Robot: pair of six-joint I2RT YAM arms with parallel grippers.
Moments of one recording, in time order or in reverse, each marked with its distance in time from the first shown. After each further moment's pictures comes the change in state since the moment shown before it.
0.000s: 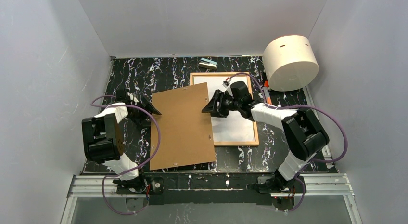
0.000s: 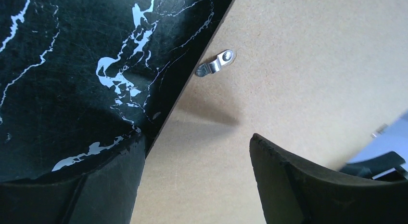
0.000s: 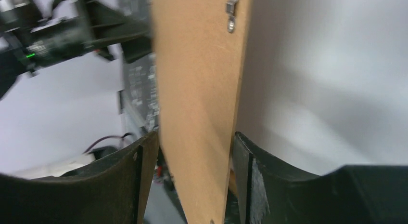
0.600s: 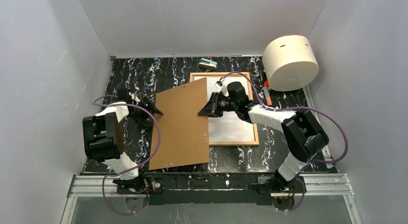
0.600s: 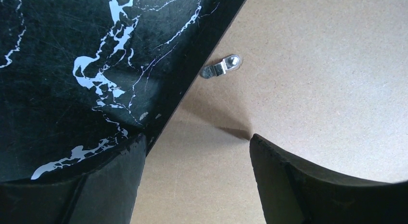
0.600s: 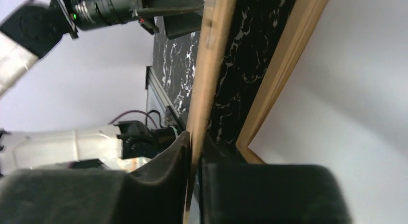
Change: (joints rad) left arm -0.011 0.015 0.013 -0.008 0.009 -0.009; right arm 0.056 -0.021 -0.023 0.187 -0.151 0.076
